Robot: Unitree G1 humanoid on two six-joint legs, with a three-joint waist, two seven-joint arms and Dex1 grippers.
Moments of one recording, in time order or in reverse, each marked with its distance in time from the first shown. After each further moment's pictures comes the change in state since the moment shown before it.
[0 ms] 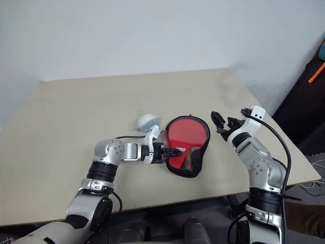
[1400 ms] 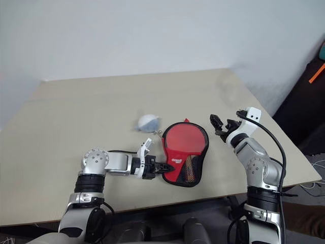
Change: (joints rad) left arm 0.147 0.040 0.113 -0.122 -0.451 0.286 0.405; right arm -0.010 -0.001 0.023 0.047 -0.068 -0.018 0.012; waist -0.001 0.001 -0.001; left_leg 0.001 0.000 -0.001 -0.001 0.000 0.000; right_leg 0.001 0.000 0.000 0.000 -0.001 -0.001
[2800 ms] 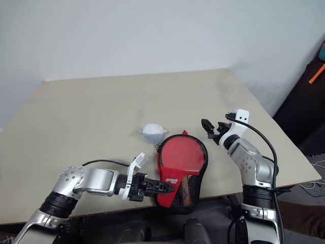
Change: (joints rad) left arm 0.211 0.426 -0.414 -0.288 -0.896 -0.315 0.410; right arm -0.027 -0.002 0.077 0.043 -0.034 0.000 0.064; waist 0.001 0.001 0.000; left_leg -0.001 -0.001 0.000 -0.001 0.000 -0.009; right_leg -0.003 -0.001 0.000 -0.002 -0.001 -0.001
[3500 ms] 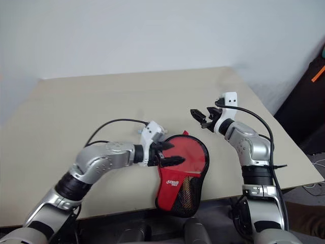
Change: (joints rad) left arm -0.243 -0.096 -0.286 -0.067 1.227 -0.431 -0.787; right arm -0.232 -0.090 0.143 0.230 -0.105 -0.080 0.226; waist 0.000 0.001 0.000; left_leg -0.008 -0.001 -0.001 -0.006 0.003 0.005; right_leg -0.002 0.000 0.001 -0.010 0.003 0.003
